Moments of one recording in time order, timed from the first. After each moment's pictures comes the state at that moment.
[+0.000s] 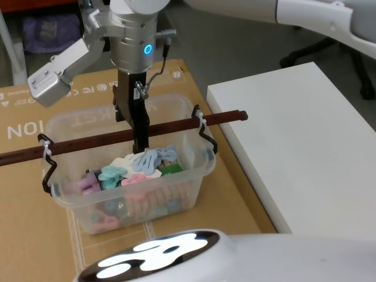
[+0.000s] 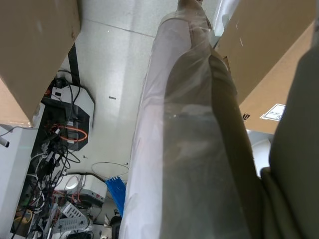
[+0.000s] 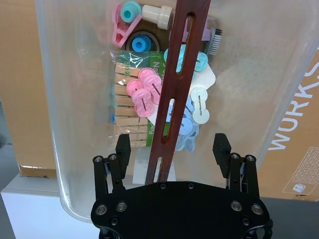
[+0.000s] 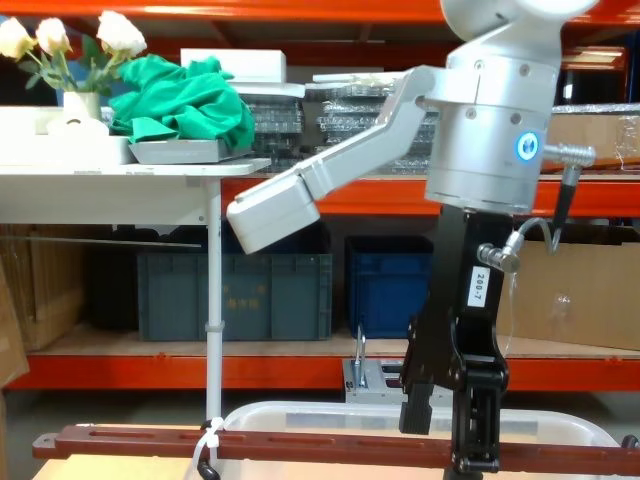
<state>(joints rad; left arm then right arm) -1.47 0.98 1.56 -0.90 0.05 0.15 -1.47 1.47 0.30 -1.62 -1.13 -0.17 -0.86 1.26</state>
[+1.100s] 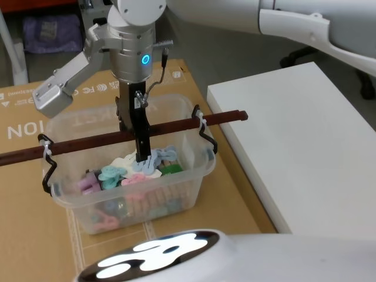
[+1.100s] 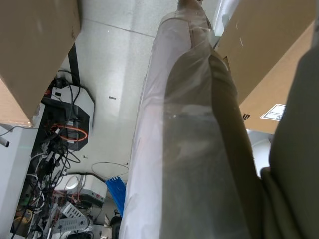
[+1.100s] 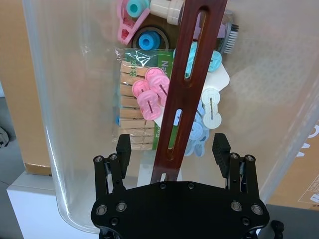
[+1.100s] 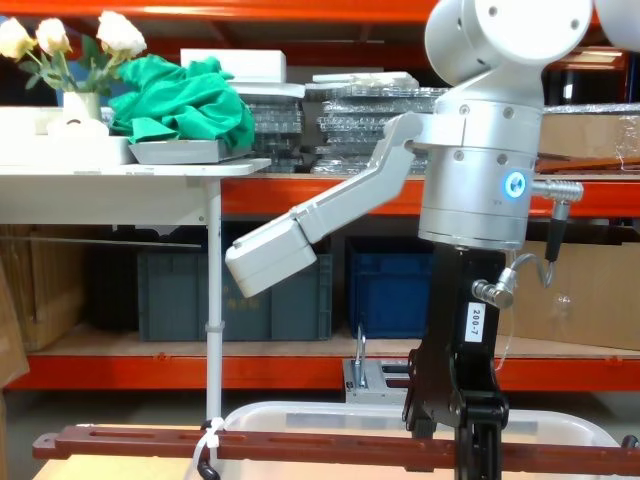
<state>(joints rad) -1.47 0.98 1.56 -0.90 0.05 0.15 -1.47 1.44 0.25 -1.64 -1.03 -0.14 -0.90 1.29</state>
